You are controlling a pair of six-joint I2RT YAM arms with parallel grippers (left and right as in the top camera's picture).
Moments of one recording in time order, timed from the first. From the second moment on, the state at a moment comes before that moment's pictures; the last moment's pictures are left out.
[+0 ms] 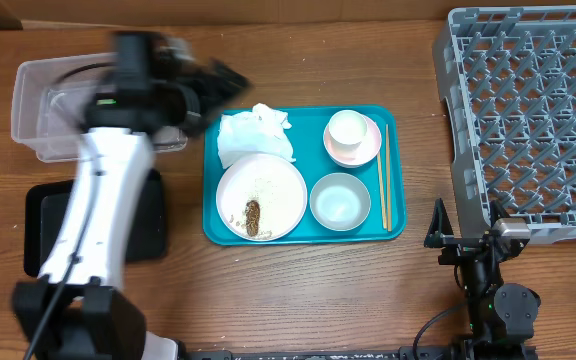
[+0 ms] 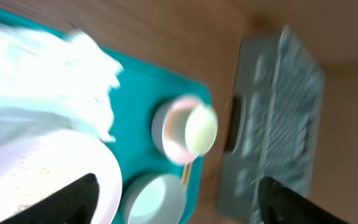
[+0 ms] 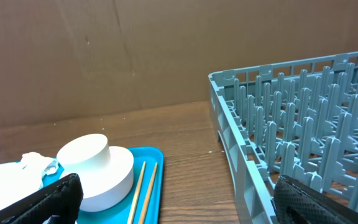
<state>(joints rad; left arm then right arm) -0.14 1.67 1.50 -0.74 0.53 -0.69 -0.01 0.01 0.02 -0.03 -0.03 0.16</state>
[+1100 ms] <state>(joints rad) -0.31 2.44 2.14 -1.32 -0.10 -0.48 -0.01 0.01 0.02 -0.03 -0.03 0.15</state>
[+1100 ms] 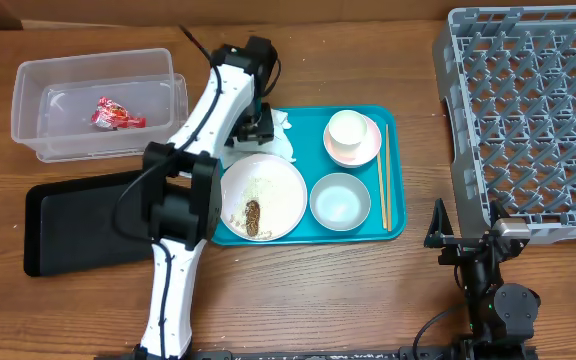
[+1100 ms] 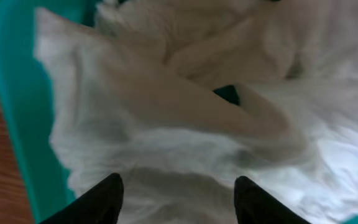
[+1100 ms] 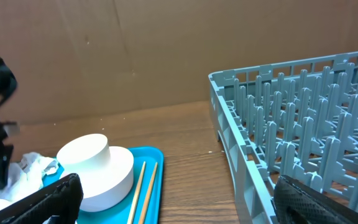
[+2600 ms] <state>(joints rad) -0.30 2.49 2.32 -1.37 -0.08 -0.90 -0.01 0.01 0.02 -0.03 -0.03 0.15</state>
